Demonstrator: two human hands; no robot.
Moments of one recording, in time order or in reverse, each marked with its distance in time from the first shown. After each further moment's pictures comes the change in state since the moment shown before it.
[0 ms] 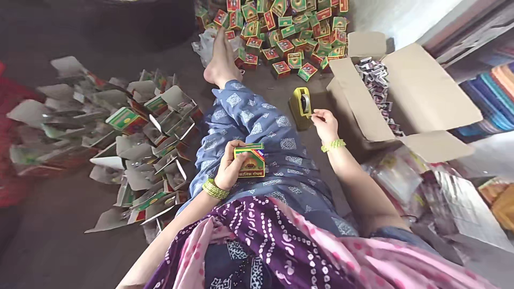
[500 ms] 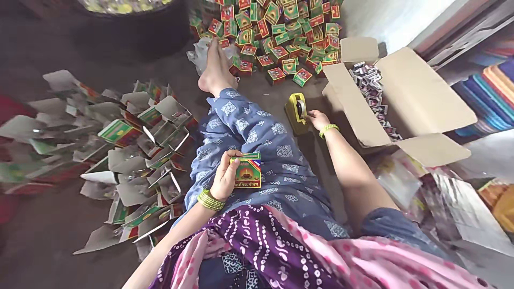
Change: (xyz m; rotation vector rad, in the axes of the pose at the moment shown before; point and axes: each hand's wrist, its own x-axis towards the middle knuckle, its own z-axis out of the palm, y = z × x) left_hand 0.008 -0.005 -0.001 0.109 -0.002 0.067; right_hand 0.108 0.062 0.000 -0.349 -0.269 0.155
